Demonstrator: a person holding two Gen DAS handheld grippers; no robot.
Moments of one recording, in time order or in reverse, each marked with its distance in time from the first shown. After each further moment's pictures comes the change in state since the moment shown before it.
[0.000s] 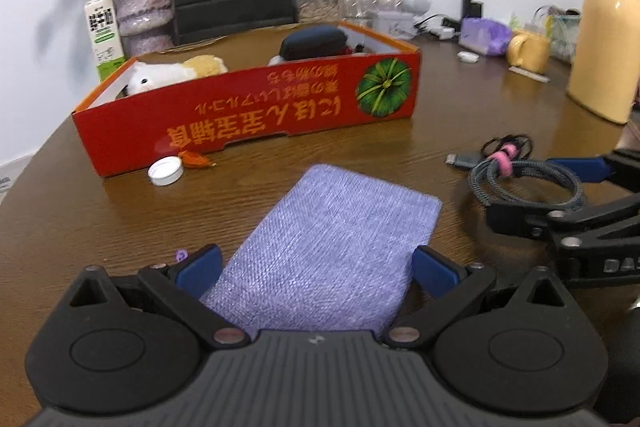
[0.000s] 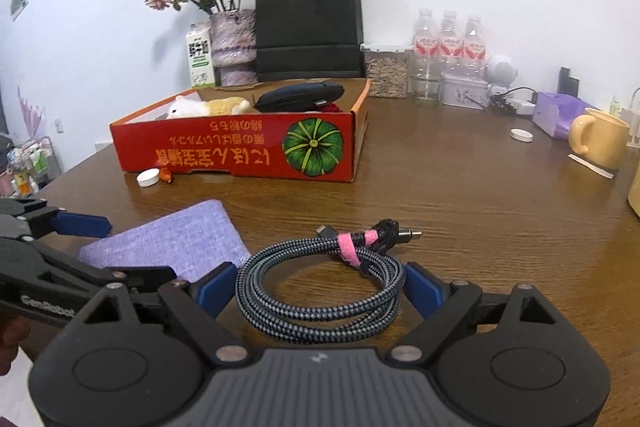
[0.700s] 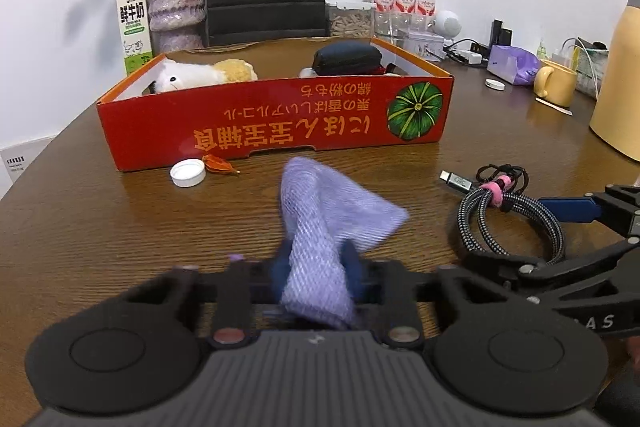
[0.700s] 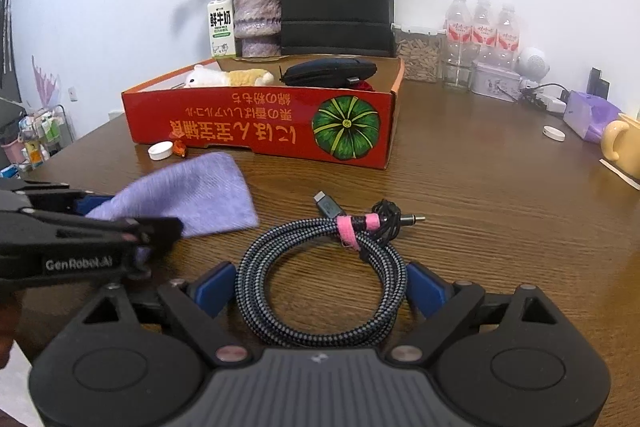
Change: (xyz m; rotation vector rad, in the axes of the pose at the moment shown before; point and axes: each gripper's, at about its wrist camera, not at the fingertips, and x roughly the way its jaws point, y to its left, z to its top) left arm -0.003 0.008 0.004 -0.102 -0.036 0.040; right arm 0.026 0.019 0.007 -0.063 0.075 0.022
